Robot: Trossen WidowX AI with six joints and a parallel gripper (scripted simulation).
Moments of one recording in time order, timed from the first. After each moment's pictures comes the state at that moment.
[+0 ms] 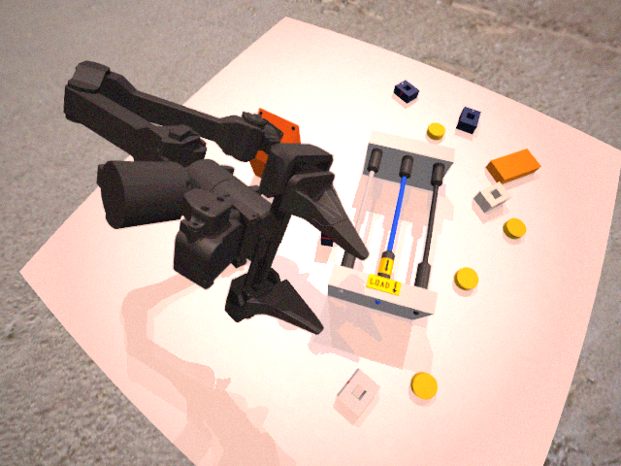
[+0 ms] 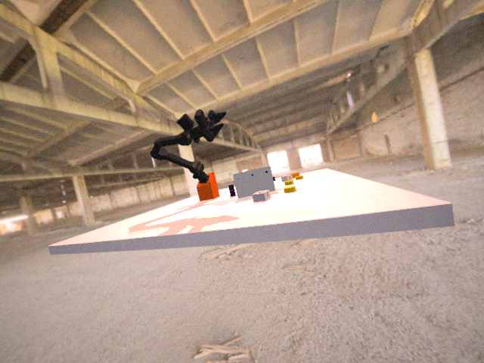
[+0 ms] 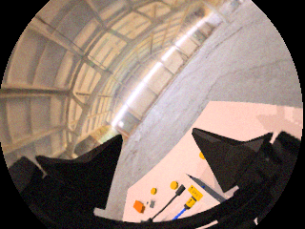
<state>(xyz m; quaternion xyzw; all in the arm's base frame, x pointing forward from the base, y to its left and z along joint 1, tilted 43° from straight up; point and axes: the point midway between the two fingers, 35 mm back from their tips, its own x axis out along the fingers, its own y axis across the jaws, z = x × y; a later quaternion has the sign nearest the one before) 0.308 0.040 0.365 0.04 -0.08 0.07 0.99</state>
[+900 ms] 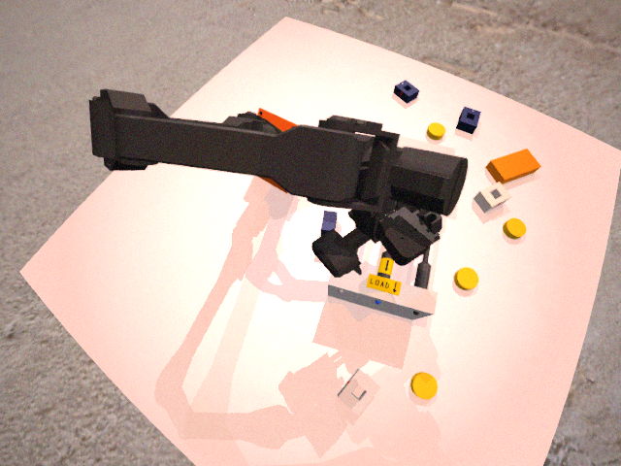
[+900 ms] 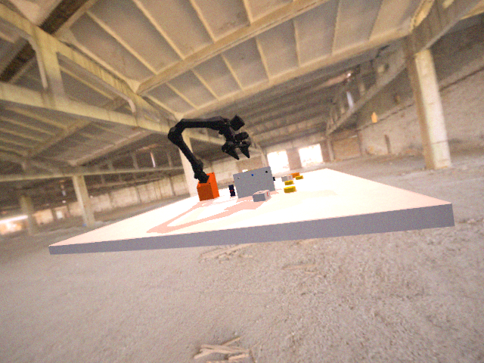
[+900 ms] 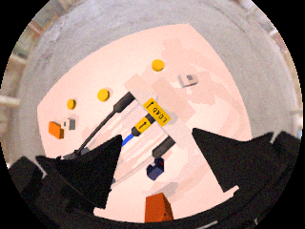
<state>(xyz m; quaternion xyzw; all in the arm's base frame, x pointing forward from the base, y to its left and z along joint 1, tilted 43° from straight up) 0.346 0.027 0.164 -0.23 0.43 -0.27 0.83</state>
